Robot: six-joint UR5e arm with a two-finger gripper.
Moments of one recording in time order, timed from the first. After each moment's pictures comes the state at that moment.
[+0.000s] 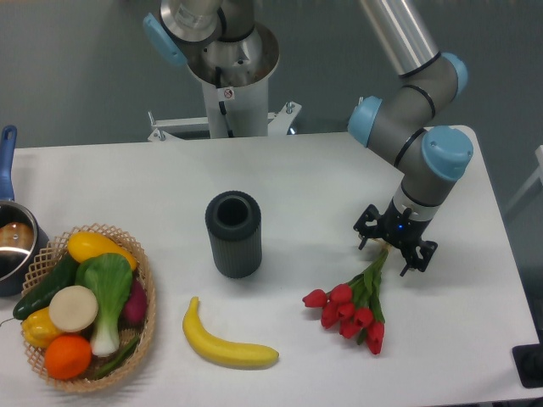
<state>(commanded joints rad) 2.79 -2.11 -1.71 -0.86 1.32 1.43</state>
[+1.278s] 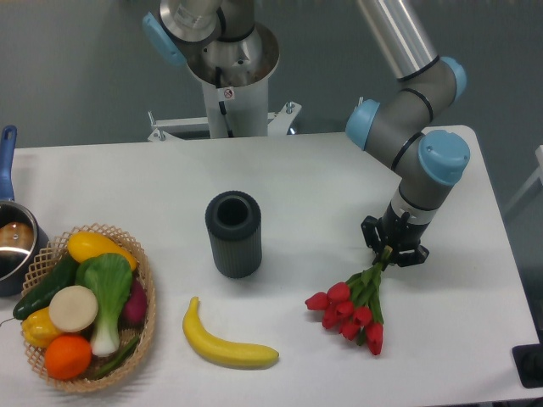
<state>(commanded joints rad) 2.79 -2.10 -1.69 -0.85 1.33 1.40</state>
